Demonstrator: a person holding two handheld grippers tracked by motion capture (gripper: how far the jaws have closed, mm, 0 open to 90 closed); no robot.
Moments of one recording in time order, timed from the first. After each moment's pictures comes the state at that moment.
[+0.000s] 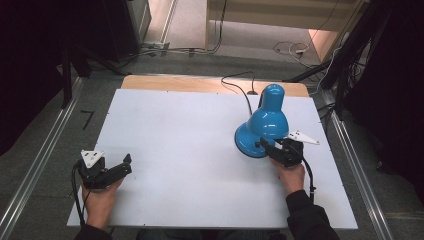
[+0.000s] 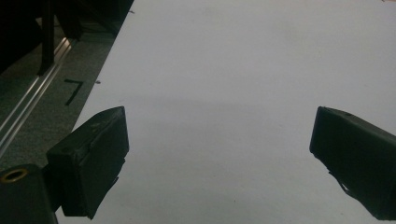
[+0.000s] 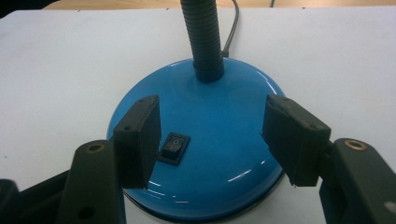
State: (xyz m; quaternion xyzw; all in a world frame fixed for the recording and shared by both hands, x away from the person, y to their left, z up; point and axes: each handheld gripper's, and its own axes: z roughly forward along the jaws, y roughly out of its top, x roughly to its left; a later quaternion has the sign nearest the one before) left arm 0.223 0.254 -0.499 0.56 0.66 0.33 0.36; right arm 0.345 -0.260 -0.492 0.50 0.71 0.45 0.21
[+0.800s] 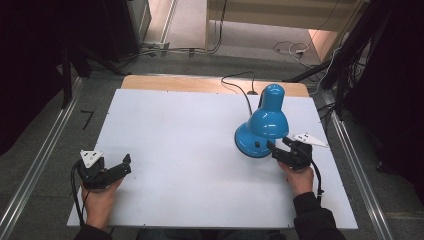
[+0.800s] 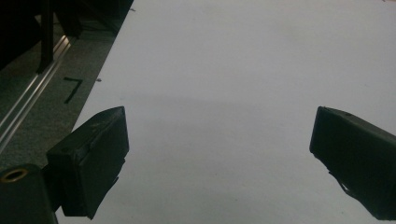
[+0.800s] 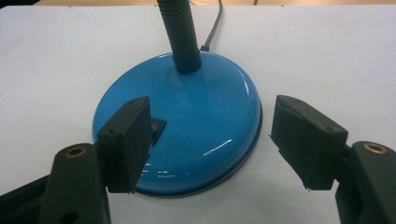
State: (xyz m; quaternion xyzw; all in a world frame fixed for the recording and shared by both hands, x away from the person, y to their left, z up) left arm 0.223 0.255 -0.499 0.56 0.67 0.32 0.36; right arm 0.336 -0.281 -0.487 0.51 0.71 0.44 0.22
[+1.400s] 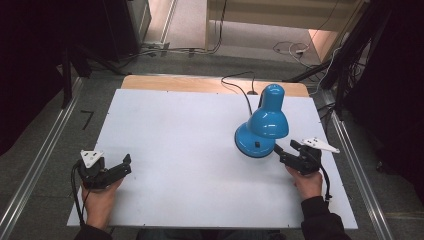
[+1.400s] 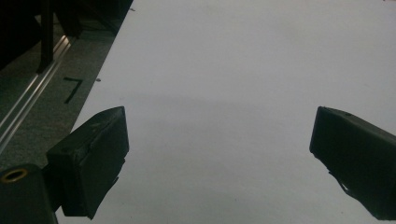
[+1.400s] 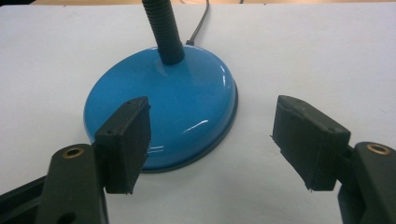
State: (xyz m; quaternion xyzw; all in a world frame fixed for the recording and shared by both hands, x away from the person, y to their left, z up) left arm 0.223 0.254 -0.499 0.56 0.67 0.32 0.36; right arm 0.323 -0.303 -0.485 0.51 0.70 0.44 0.22
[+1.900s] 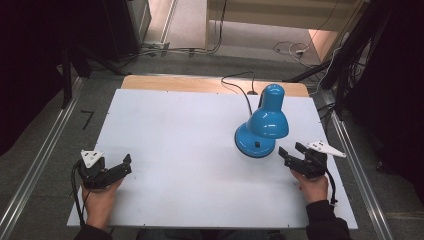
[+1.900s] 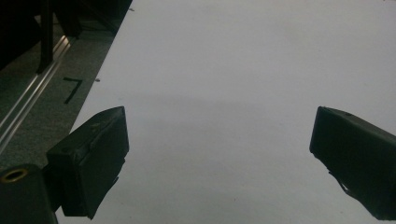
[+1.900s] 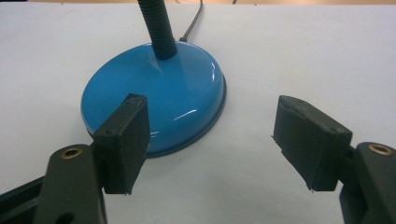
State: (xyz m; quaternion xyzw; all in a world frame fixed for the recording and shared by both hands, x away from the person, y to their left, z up) left arm 0.223 0.254 -0.499 0.57 0.67 0.32 0.36; right arm 0.311 -0.314 -0.482 0.51 0.70 0.44 0.23
